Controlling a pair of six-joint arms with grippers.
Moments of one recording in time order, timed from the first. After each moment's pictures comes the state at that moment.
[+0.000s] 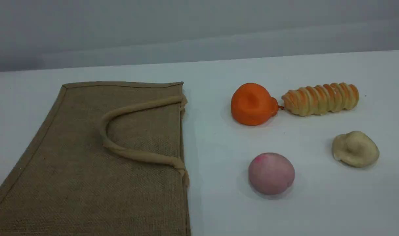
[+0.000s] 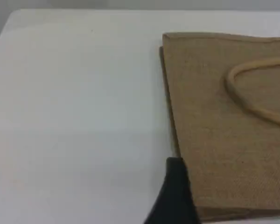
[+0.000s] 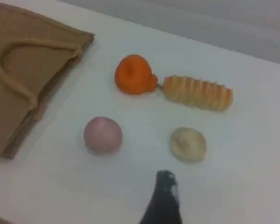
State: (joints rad) left arm 0.00 0.00 -0.50 0.03 1.08 0.01; right arm 0.00 0.00 -0.51 0.23 1.09 -0.29
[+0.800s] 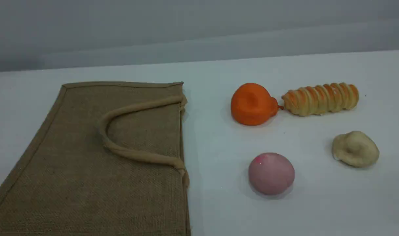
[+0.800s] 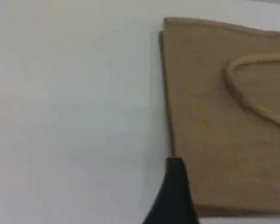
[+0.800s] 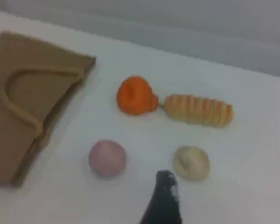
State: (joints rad) left arm -0.01 0.15 -0.54 0.07 1.04 -0.09; right arm 0.00 0.06 -0.56 0.24 1.03 -0.23
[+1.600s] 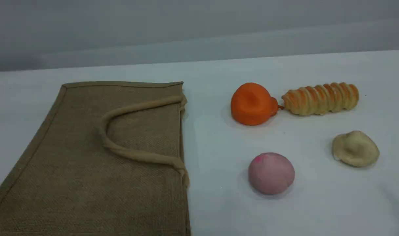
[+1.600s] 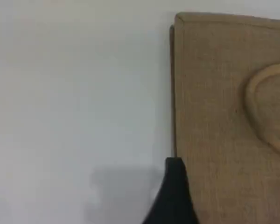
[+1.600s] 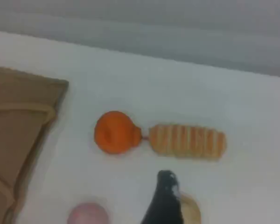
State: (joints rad) left arm -0.01 1.08 -1.02 0.07 0.91 -0.10; right arm 0.00 0.97 -1.00 0.24 0.78 -0.22
